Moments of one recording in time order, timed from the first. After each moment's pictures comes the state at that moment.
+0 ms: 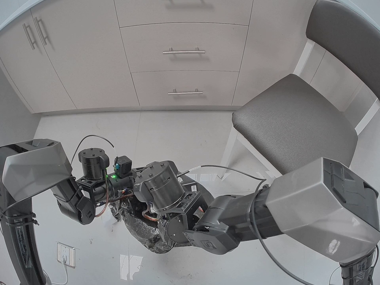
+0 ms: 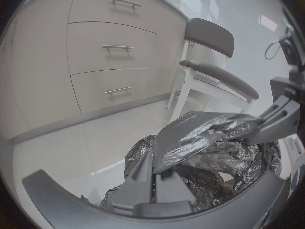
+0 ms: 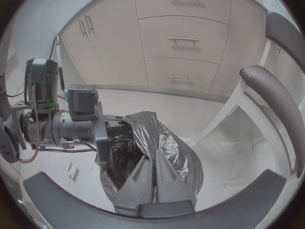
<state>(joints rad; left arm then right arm) -0.26 2.24 -0.75 -1.24 -0.43 0.24 1.02 2.34 -1.51 -0.33 -0.70 0.30</state>
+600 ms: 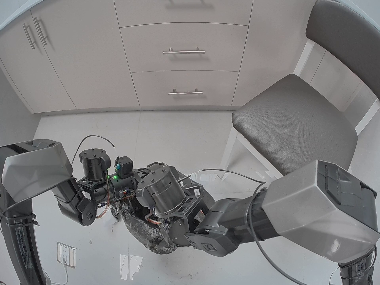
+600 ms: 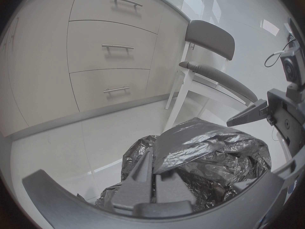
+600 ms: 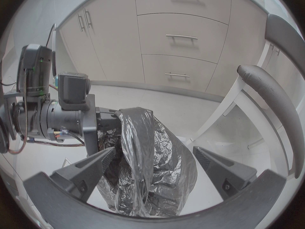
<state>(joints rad) -0.27 2.24 -0.74 -1.24 -0.43 0.20 1.01 2.35 -1.48 -0.33 -0.73 0.29</state>
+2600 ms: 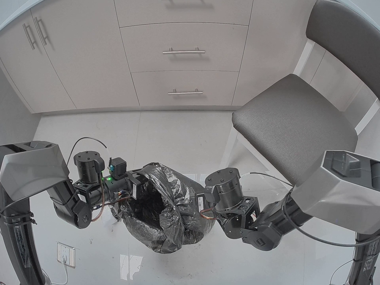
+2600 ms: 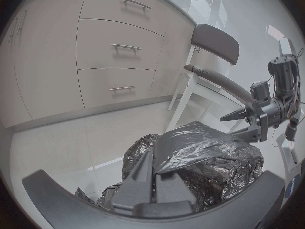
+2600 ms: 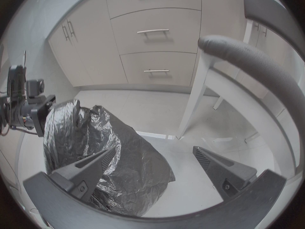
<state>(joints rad) -0.25 2.23 -0.68 -1.30 -0.43 0.15 0.83 2.25 -1.02 -0.80 -0.60 0.24</state>
